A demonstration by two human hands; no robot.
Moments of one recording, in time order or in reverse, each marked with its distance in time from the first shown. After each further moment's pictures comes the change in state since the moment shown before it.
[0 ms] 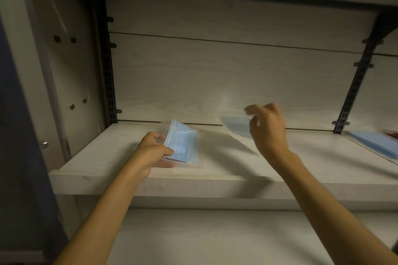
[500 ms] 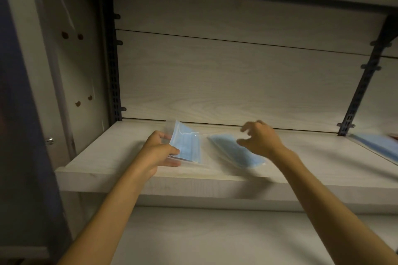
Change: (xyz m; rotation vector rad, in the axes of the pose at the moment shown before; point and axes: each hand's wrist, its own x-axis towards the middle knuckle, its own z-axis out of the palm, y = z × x) left_hand -0.001 -0.001 -0.001 -0.024 -0.010 0.005; right_hand 0.005 0.011 0.025 -0.162 -0.704 0.171
